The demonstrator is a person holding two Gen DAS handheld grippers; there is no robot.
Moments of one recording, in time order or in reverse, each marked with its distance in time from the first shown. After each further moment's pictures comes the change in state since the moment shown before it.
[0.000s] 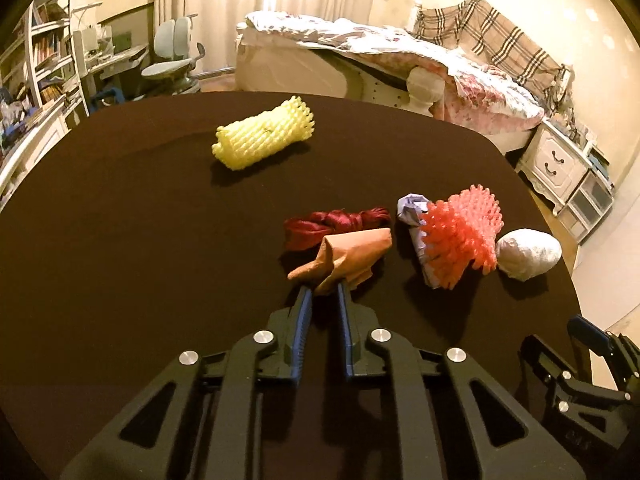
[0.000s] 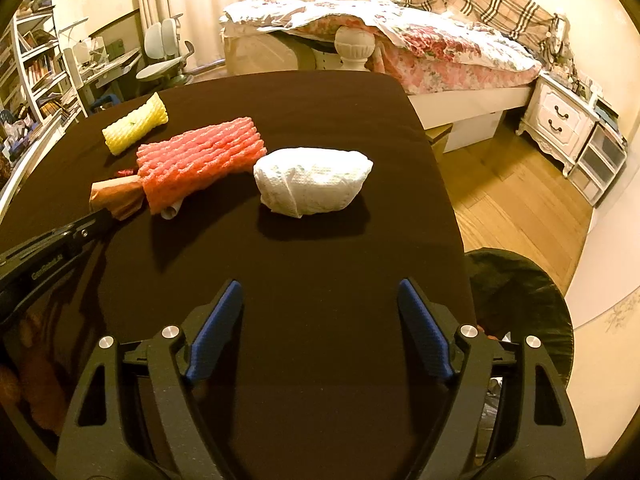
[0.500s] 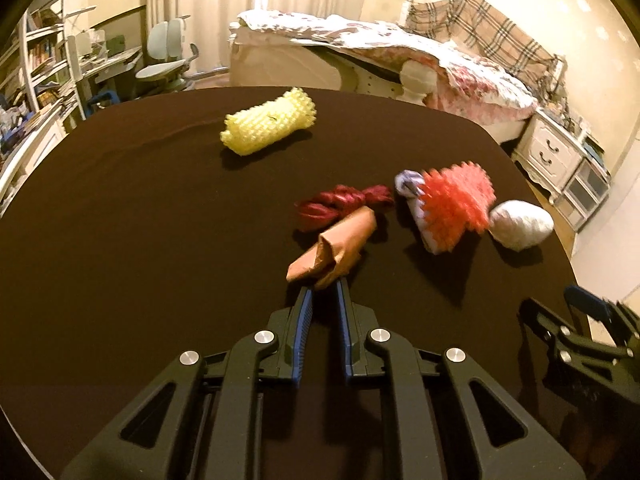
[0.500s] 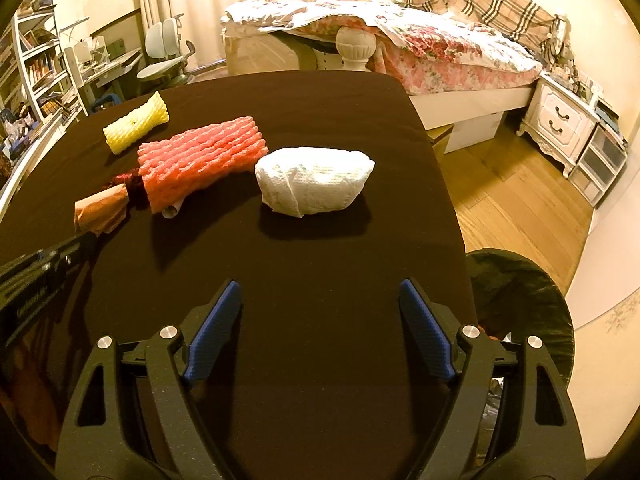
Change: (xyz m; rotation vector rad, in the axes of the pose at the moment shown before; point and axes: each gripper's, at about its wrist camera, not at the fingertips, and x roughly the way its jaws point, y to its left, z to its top) left arm -0.009 0.002 -0.013 0.047 0.017 -0.015; right arm 0.000 0.000 0.000 -0.003 -0.001 -0.002
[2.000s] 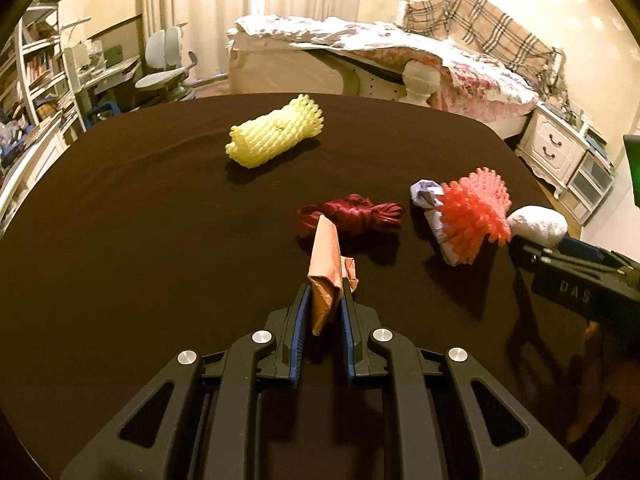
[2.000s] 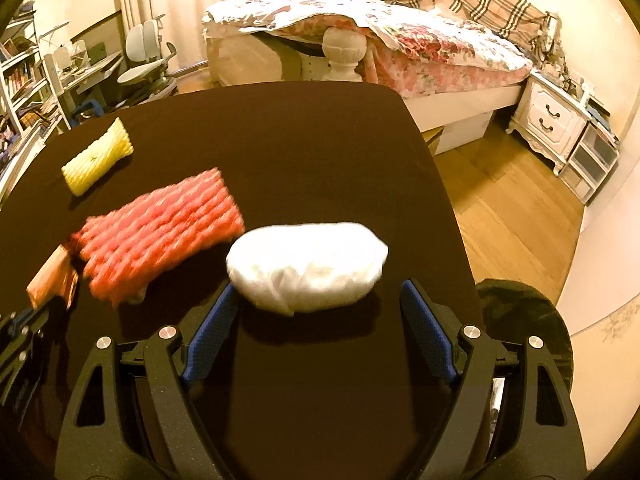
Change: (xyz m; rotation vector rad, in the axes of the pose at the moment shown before) left arm 0.005 0.014 0.008 0.017 -0.013 0.033; right arm 0.032 0.002 0.043 0.034 0.005 -0.057
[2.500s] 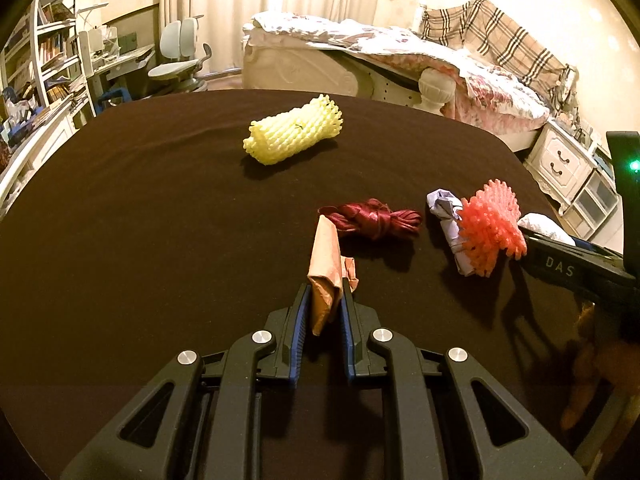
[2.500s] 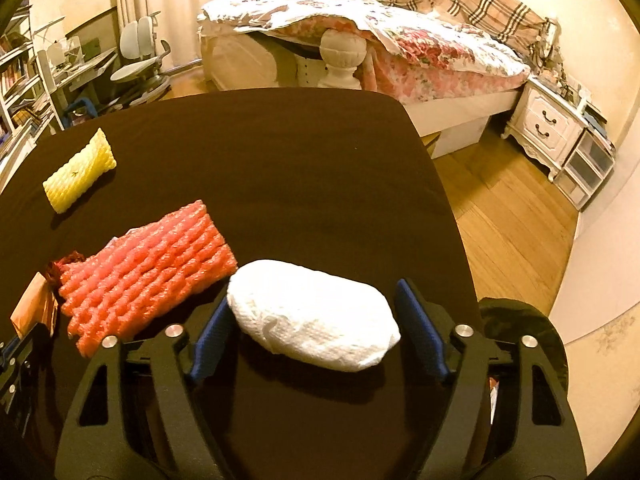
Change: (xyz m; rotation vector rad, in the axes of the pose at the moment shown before) left arm 0.000 0.007 0.002 -0.059 -0.005 0.001; right arm 0.013 0.010 0.017 -0.021 -0.004 -0.028
